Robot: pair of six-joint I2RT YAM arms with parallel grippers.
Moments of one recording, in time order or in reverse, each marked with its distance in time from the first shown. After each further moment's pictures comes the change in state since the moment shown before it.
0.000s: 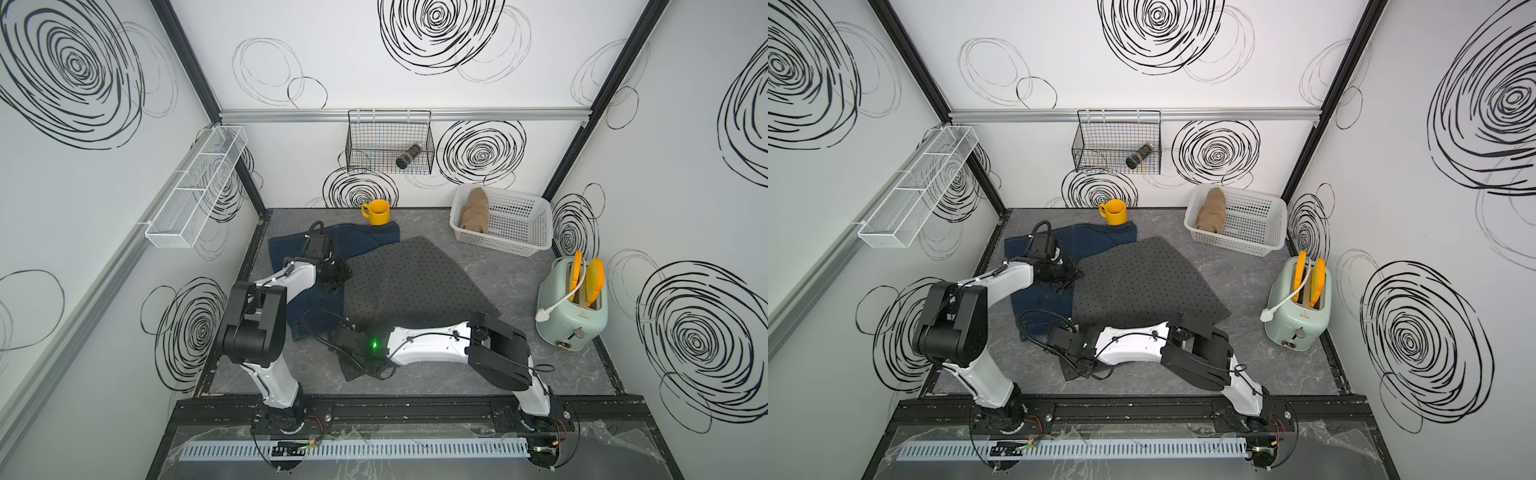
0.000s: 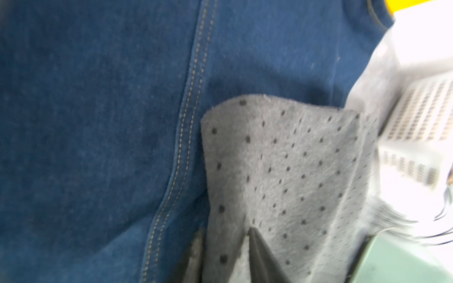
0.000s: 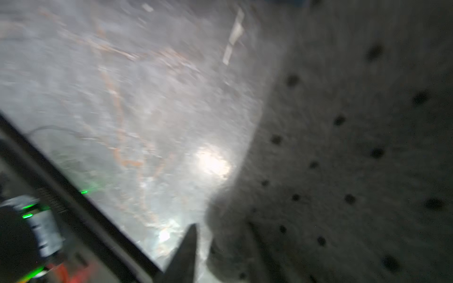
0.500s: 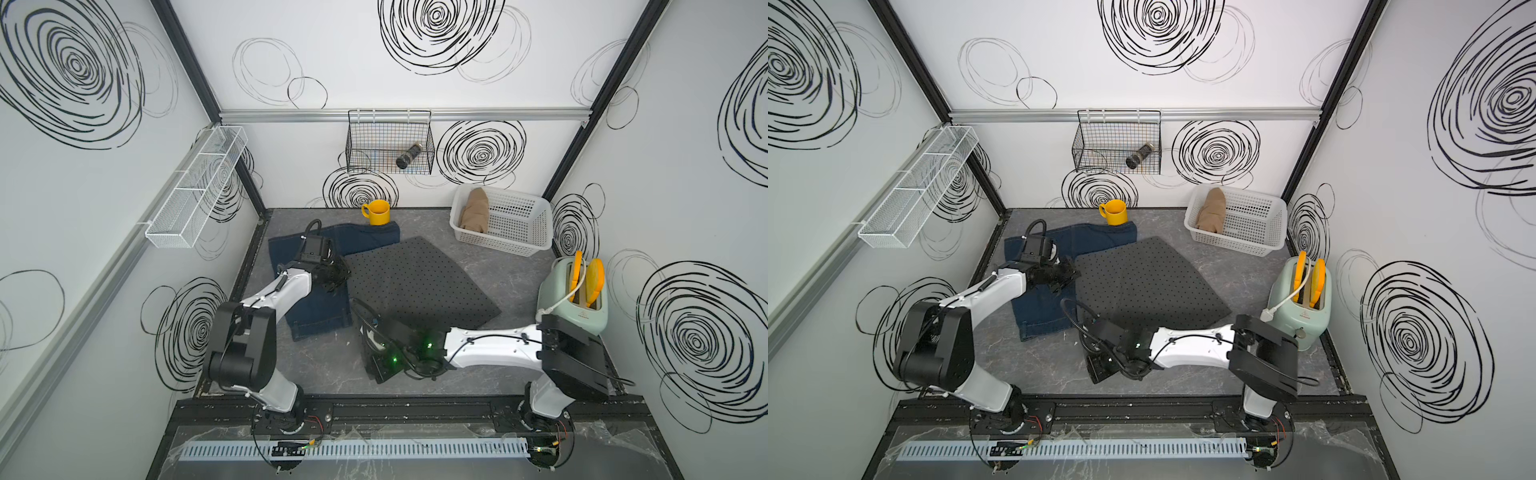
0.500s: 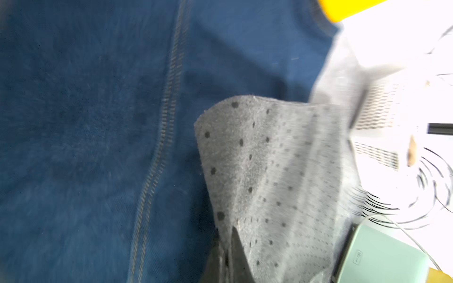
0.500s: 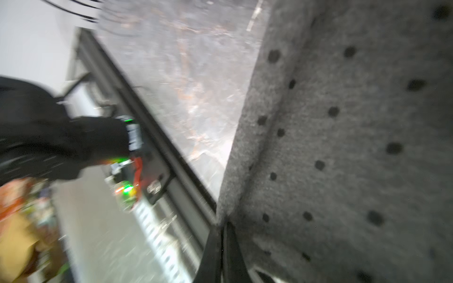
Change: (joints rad) left arm -0.031 -0.214 -0.067 -0.023 -0.061 -0.006; right arm -0.070 -0.480 -0.527 0.351 -0.292 -0.087
